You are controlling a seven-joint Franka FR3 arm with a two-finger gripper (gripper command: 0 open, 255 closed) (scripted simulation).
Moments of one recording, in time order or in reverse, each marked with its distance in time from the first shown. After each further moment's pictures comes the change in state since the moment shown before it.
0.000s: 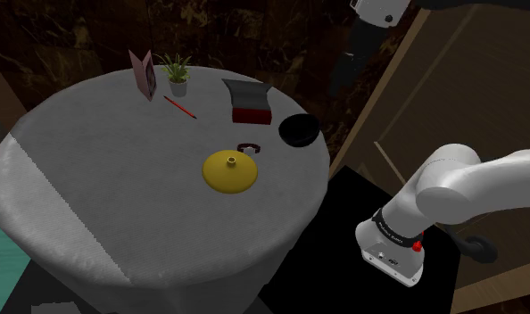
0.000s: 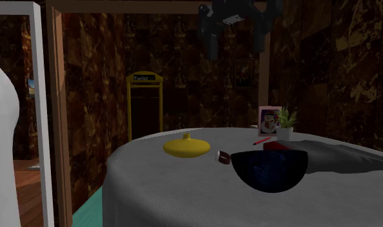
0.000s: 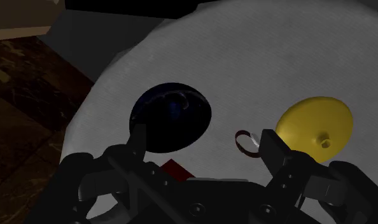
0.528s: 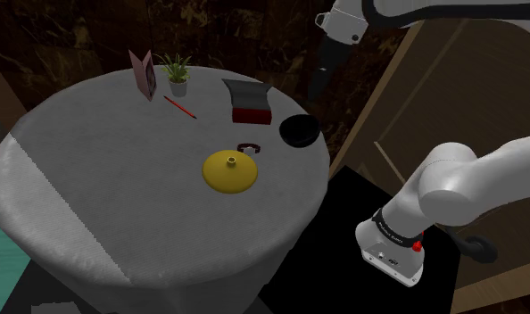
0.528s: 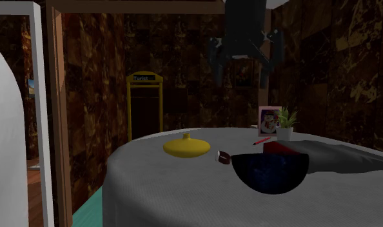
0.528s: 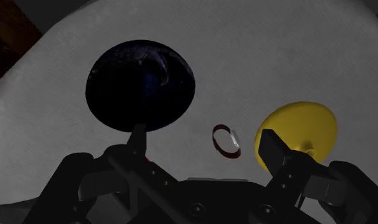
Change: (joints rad) arm 0.082 0.173 -0.058 -0.018 0.040 0.186 -0.216
